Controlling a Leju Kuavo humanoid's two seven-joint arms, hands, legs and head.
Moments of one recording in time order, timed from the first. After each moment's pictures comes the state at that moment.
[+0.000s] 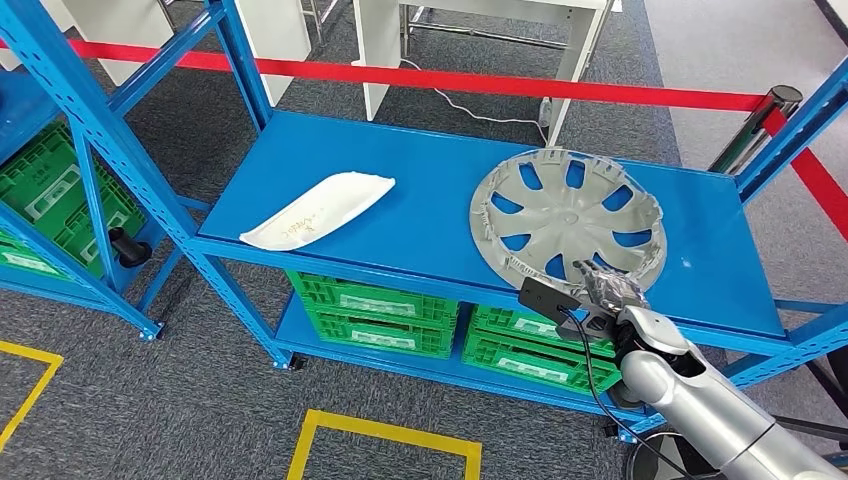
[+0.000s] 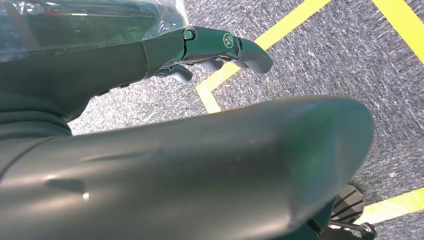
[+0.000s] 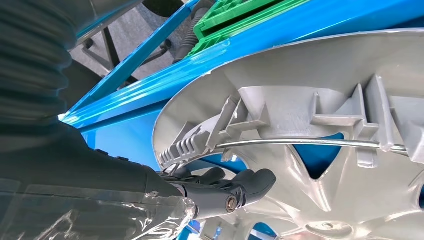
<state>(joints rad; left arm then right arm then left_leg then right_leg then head) -0.14 -0.04 -1.25 -0.27 0.49 0.29 0.12 -0.40 -0.59 0.72 -1.43 0.51 0.11 0.68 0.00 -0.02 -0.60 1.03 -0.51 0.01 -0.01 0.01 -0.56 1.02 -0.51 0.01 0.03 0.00</state>
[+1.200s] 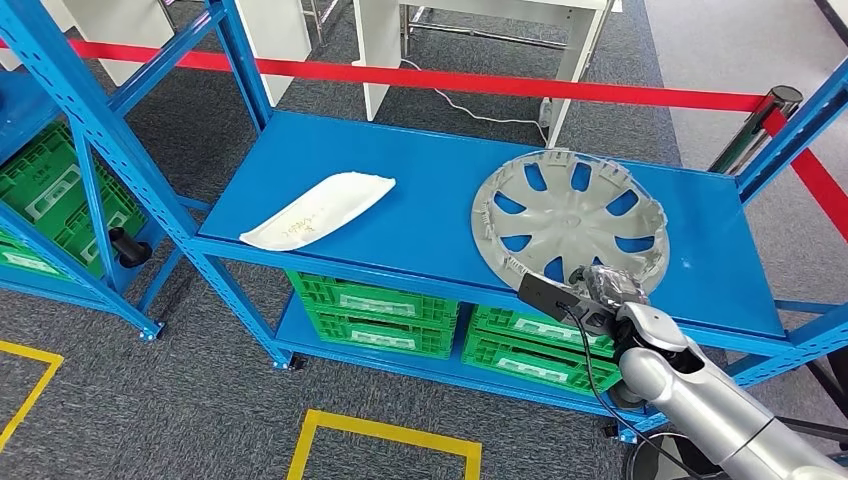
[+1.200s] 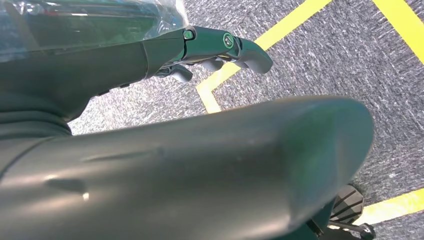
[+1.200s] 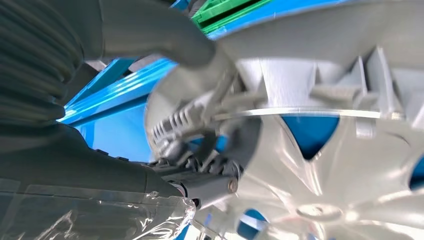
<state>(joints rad) -0.14 -0.04 -1.25 -0.27 0.49 0.29 0.12 -0.43 -0.59 0.74 -1.42 0.51 0.09 0.68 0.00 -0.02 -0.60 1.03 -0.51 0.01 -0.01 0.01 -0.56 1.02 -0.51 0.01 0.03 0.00</state>
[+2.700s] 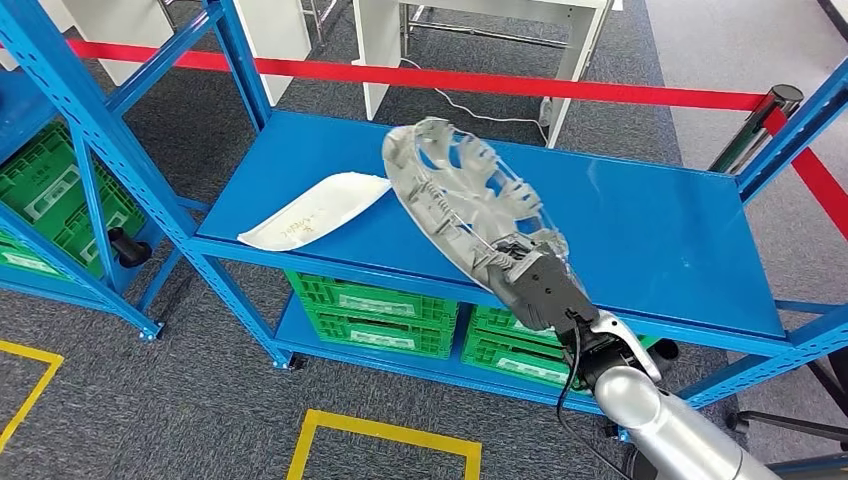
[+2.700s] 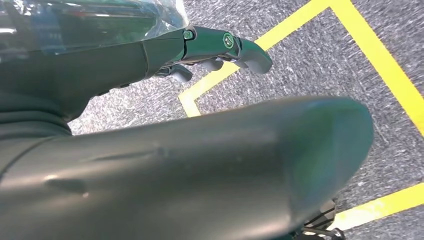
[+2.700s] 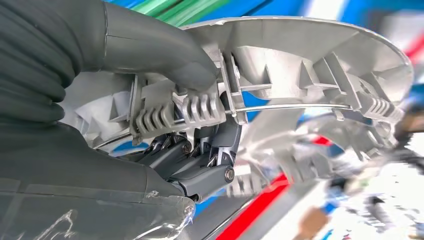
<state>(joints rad) -0.13 -0.04 -1.24 -0.27 0.49 0.35 0.01 -0.33 -0.46 0.71 -1.74 0.07 -0.28 0.14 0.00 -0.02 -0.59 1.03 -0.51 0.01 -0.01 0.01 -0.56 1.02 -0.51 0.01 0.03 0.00</state>
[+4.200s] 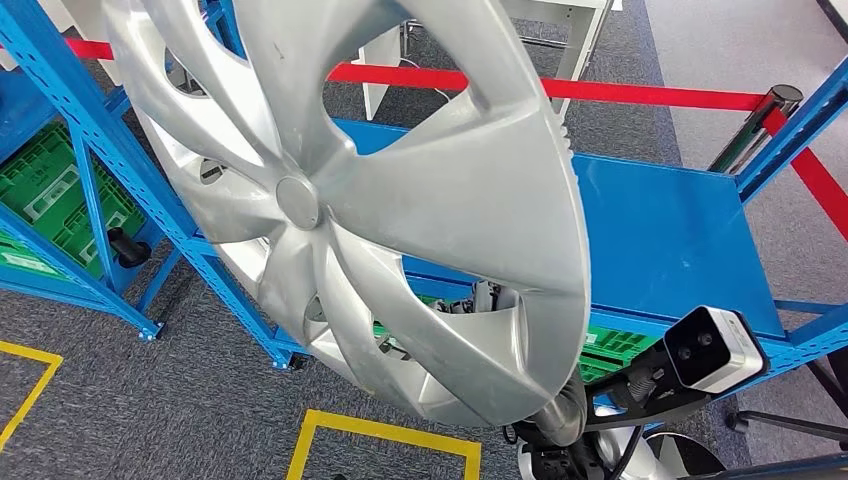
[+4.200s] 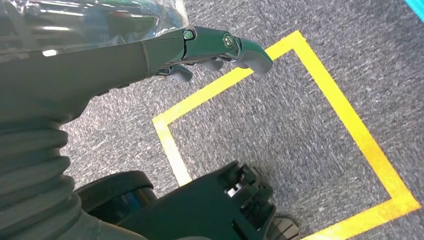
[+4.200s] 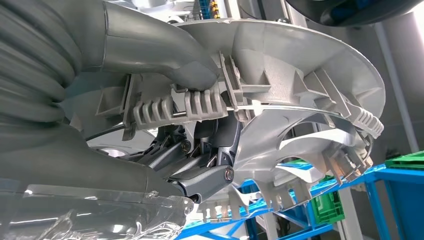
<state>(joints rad) -0.12 -0.06 -1.23 -0.28 0.45 0.49 -0.09 -0.22 -0.22 0.77 -2.09 -0.80 0.21 -0.41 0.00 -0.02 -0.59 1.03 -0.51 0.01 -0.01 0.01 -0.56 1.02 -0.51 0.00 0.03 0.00</state>
